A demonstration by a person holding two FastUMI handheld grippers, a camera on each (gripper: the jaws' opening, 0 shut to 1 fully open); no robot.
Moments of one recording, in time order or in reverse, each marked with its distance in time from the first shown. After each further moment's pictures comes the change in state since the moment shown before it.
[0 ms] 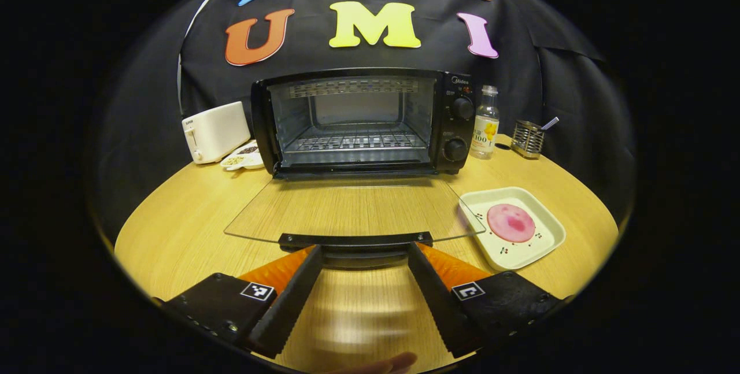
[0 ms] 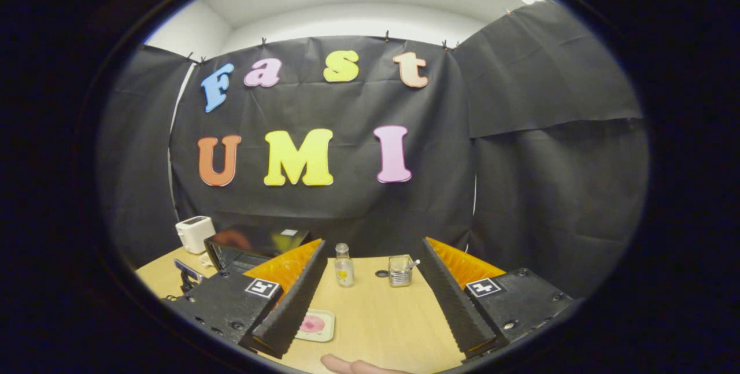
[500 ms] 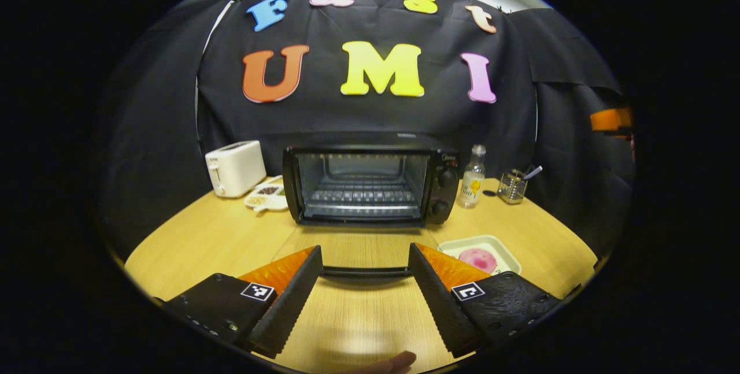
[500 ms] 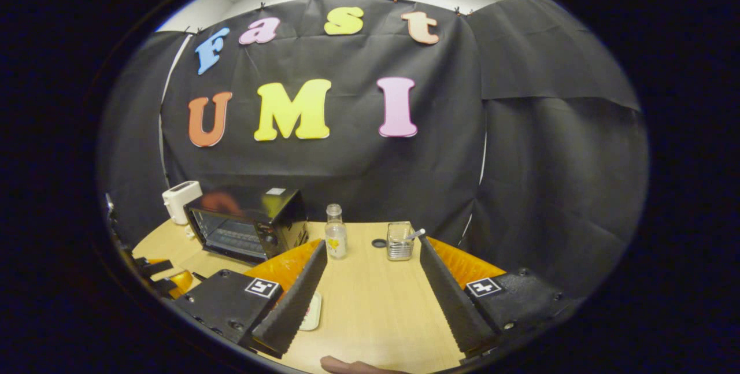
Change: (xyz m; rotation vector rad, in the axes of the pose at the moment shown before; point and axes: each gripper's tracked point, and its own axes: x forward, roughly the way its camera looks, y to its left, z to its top) left arm -0.095 0.009 0.106 -0.018 -0.261 0.008; right arm 0.080 -0.007 -0.079 -0.039 0.227 0.002
